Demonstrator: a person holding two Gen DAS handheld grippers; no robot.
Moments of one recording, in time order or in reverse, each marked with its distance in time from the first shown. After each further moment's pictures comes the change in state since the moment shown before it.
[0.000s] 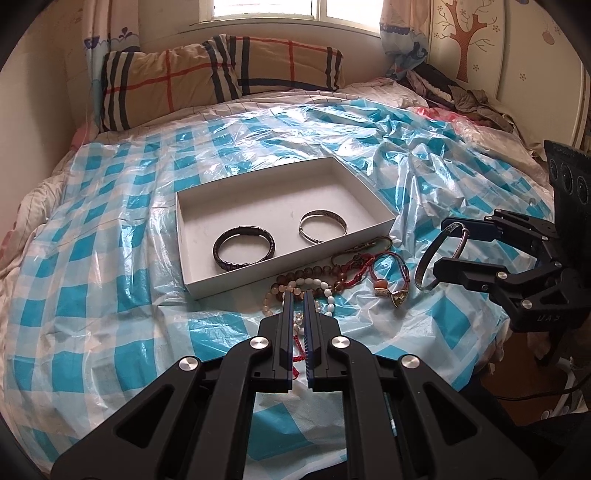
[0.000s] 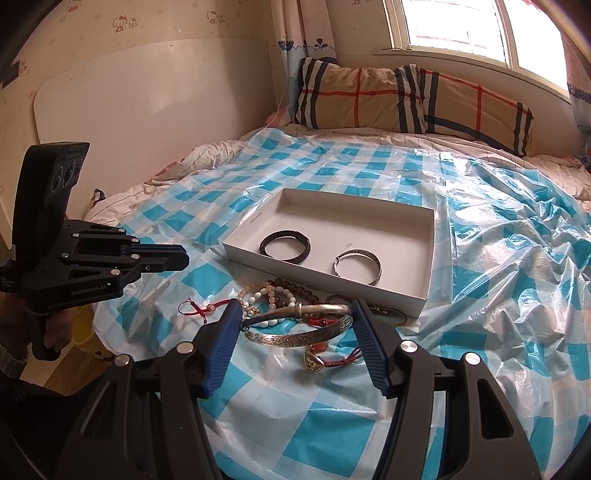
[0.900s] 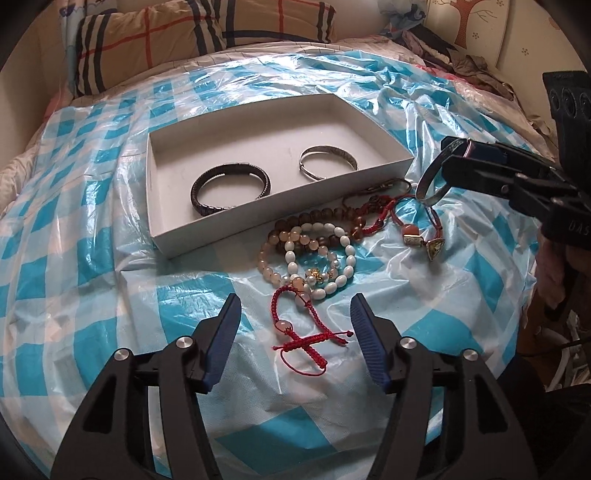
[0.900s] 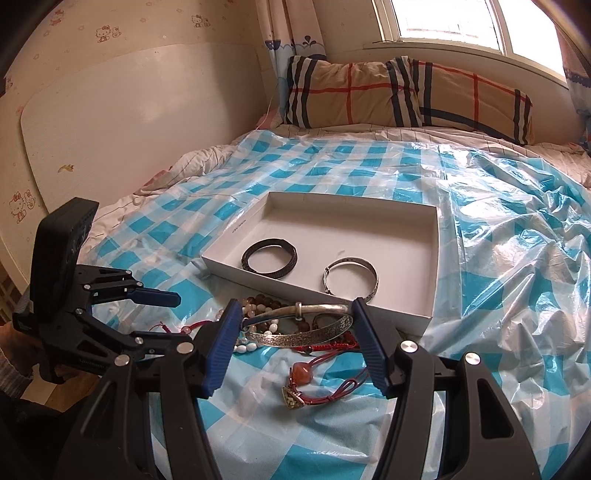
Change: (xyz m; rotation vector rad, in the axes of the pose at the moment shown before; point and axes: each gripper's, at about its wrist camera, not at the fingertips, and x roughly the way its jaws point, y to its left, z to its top) left arm 0.073 0.016 -0.031 0.023 0.182 -0.056; right arm 0.038 -0.023 0.008 0.042 -0.003 0.012
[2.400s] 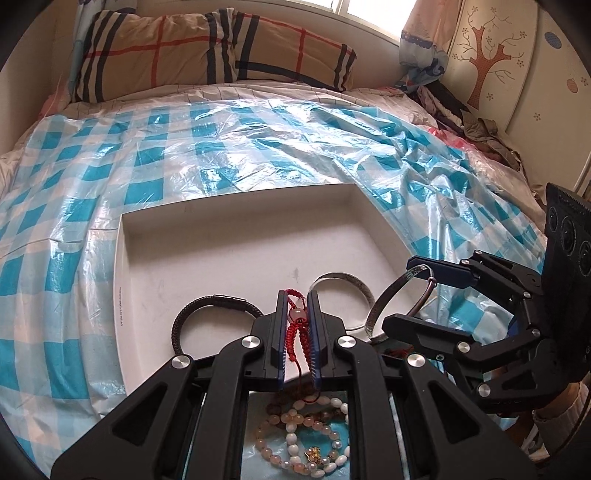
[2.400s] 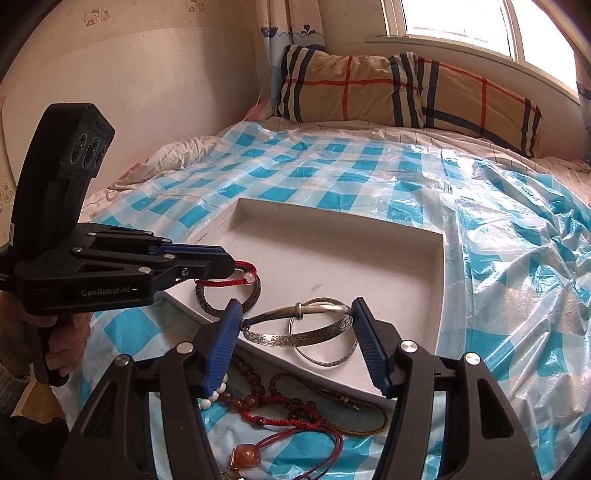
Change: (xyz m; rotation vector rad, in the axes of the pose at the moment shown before) left arm 0.044 0.029 0.117 -0.131 -0.156 -0.061; right arm 0.079 -0.024 0.042 -0.049 0.053 -0.055
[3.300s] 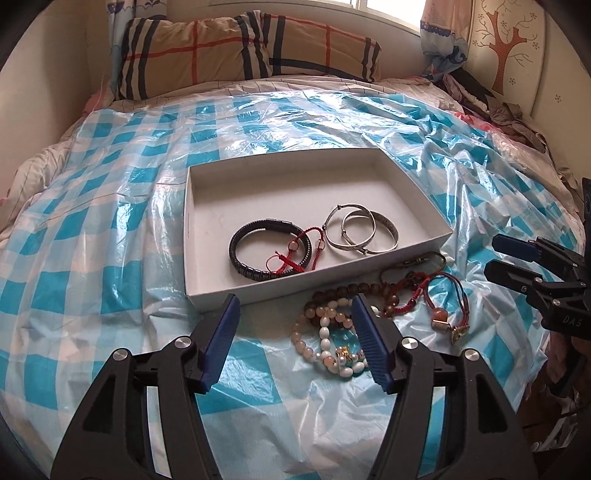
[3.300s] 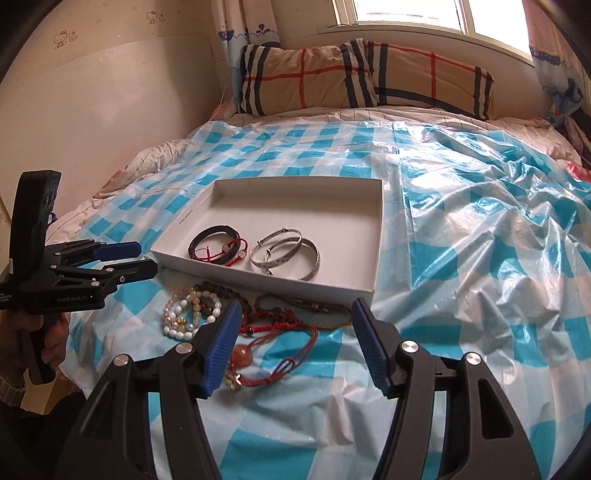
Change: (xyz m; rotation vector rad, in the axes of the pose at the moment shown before) left arm -0.064 -0.006 -0.073 0.009 0.009 0.151; right arm -0.080 -0.011 -0.067 0.150 0.019 -0.085
